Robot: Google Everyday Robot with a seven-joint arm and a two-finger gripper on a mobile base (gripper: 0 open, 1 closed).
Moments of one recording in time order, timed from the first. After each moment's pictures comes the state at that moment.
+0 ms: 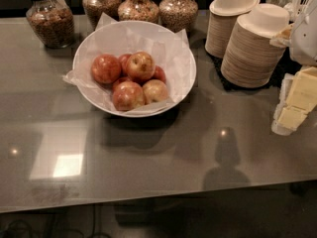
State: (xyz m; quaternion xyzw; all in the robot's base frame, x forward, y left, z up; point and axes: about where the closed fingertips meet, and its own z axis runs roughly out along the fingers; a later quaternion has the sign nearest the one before) arm 0.438 -0.217 0.976 -0.60 0.78 -0.03 0.16
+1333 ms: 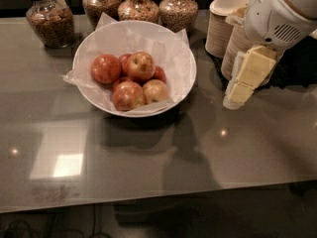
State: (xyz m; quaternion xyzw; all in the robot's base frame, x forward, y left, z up) arm 0.484 -0.141 0.994 -0.64 0.73 0.00 0.25
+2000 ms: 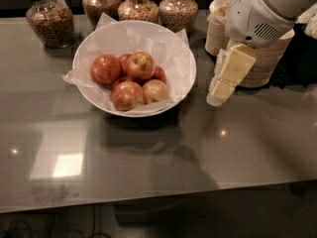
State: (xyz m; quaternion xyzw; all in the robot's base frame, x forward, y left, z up) arm 0.496 -0.108 0.992 -0.66 0.70 0.03 0.27
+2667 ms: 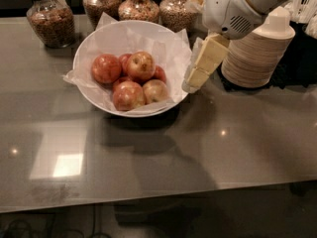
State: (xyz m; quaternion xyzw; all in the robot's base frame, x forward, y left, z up) arm 0.520 -0.065 1.006 -0.67 0.66 0.06 0.33
